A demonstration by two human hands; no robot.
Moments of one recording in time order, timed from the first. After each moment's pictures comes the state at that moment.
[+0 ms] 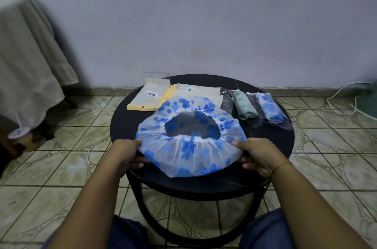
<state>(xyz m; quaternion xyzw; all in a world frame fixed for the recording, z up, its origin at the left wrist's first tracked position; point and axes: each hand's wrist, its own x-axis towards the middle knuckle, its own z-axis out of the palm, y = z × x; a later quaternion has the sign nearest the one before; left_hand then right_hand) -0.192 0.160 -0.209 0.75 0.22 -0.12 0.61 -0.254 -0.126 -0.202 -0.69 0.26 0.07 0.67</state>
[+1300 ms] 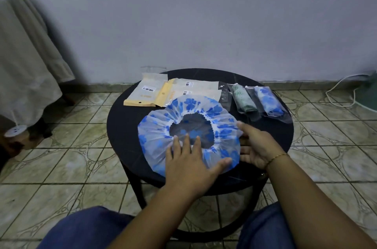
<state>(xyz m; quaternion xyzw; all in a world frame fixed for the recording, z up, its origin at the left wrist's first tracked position) -0.264 0.046 -0.220 0.98 -0.12 -0.09 0.15 -0.247 -0.126 -0.206 -0.60 0.26 0.05 0.75</state>
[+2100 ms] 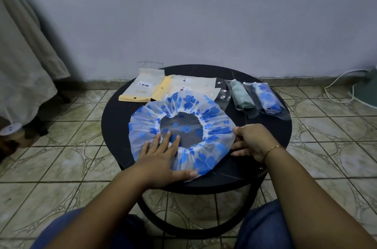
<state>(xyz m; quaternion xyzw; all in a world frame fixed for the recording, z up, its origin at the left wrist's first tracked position) -0.223 0.107 -0.228 0.96 -0.20 -0.21 0.02 -0.235 -0.131 -0.203 -0.70 0.29 0.08 0.65</state>
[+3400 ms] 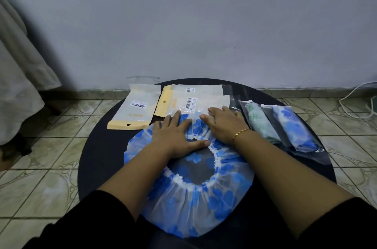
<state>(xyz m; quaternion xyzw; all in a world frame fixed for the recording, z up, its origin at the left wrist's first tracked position) -0.038 0.049 -0.235 0.98 -0.18 -0.05 0.04 -0.051 -0.118 -0.211 -0.99 0.03 0.01 0.15</state>
